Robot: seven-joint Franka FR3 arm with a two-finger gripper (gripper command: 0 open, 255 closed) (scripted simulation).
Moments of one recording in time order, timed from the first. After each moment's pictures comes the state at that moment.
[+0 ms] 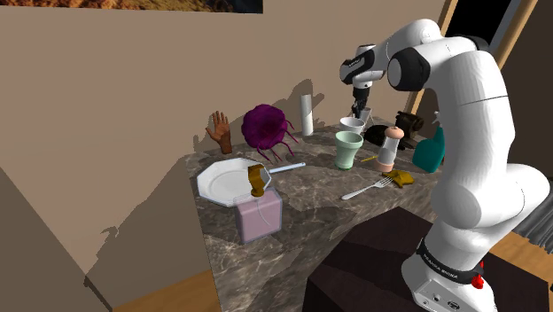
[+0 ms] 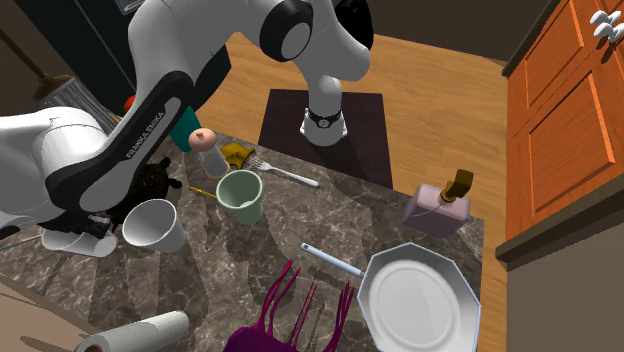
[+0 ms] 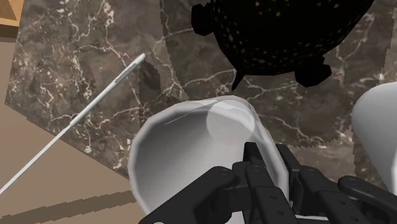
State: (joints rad) arm -0.43 0.61 -0.37 -1.42 0.08 2.08 -0.83
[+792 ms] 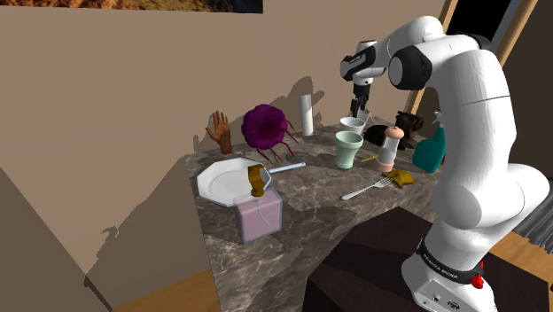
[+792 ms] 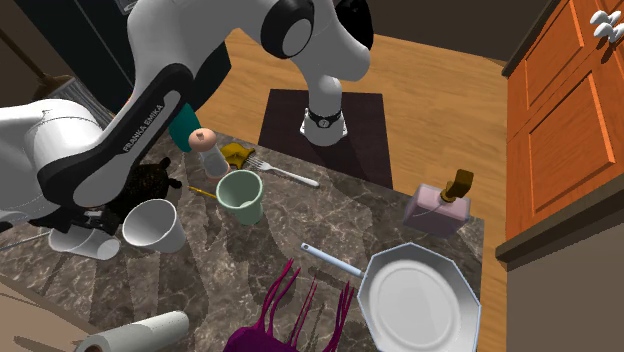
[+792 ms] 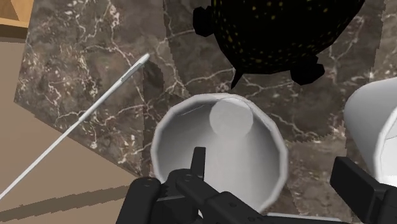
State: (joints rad) arm -0.42 0.59 -0.37 -1.40 0.07 2.06 -0.83
